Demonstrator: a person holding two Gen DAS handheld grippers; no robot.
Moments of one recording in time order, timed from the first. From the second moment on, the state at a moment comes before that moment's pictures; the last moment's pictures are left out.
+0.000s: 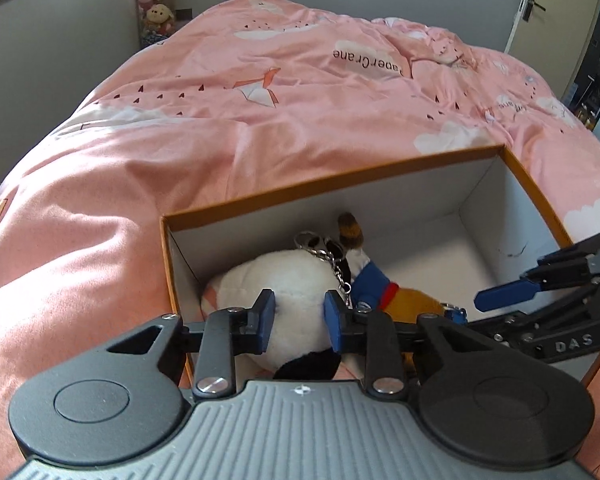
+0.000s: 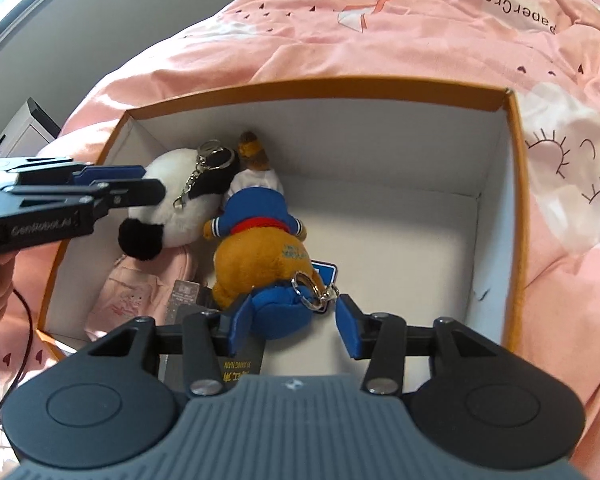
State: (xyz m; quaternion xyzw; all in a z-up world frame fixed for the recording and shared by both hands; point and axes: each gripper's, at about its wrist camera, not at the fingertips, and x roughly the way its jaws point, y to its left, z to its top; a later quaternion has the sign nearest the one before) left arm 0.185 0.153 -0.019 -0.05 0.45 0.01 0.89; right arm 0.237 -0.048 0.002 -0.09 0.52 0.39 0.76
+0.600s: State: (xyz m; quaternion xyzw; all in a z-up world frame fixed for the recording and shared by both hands) left arm 0.166 0.151 -0.025 -0.03 0.46 0.02 0.89; right arm 0.249 -0.021 -0.019 0.01 0.54 0.38 0.75
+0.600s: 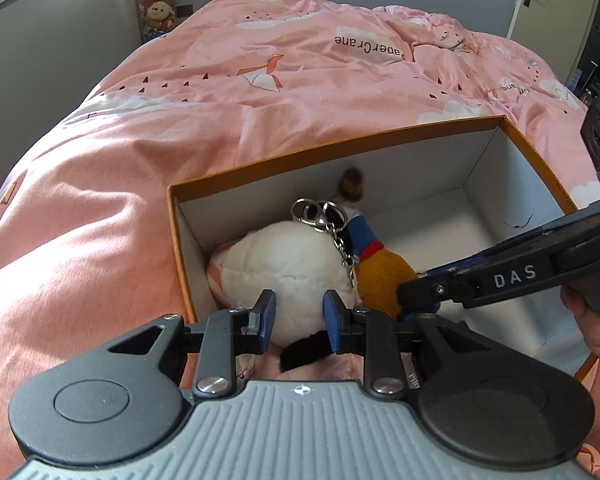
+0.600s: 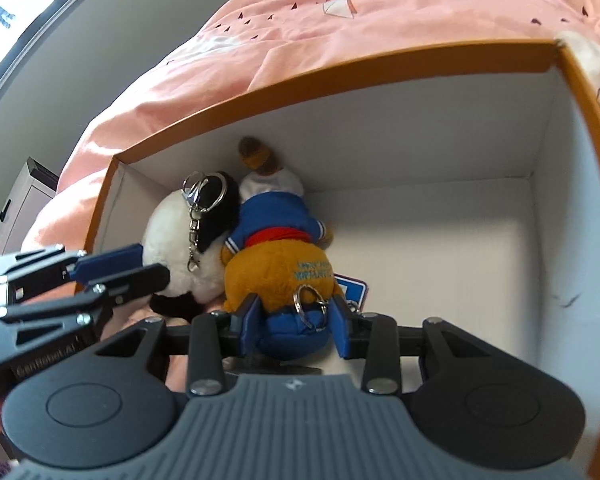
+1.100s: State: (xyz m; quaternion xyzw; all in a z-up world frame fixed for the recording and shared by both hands) left arm 0.144 0.130 -0.030 -0.03 0.53 -0.02 0.84; right arm 0.249 -0.019 -0.021 0.02 0.55 0.38 0.74
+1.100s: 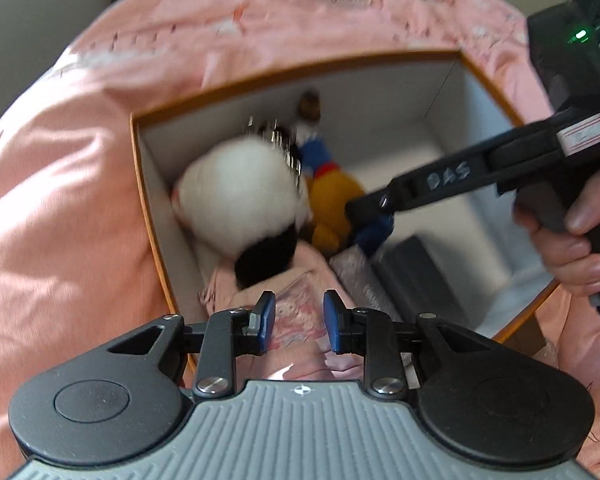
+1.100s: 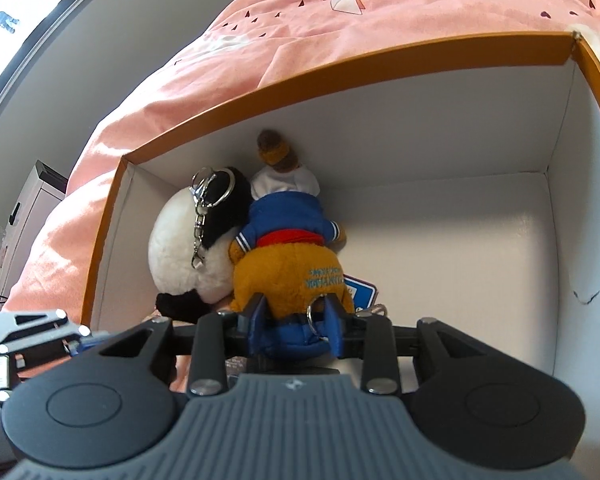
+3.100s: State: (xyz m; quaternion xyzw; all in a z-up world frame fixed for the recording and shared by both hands) left arm 0.055 0.018 -0.045 -0.07 0.54 -0.09 0.83; right arm 0.053 -0.196 -0.003 0.04 0.48 0.26 0.84
